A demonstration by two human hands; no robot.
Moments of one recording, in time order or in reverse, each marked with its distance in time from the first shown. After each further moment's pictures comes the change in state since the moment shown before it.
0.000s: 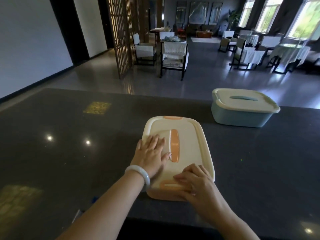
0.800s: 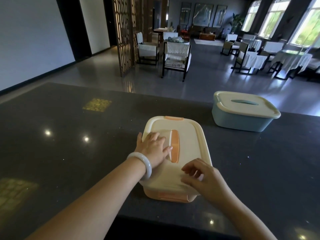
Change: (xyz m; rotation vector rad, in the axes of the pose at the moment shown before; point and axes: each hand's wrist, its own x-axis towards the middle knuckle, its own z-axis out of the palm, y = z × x) left_hand 0.020 0.001 -0.017 -0.042 0.015 -0.017; right_hand 0.019 0.012 -0.022 0.254 -0.010 0.193
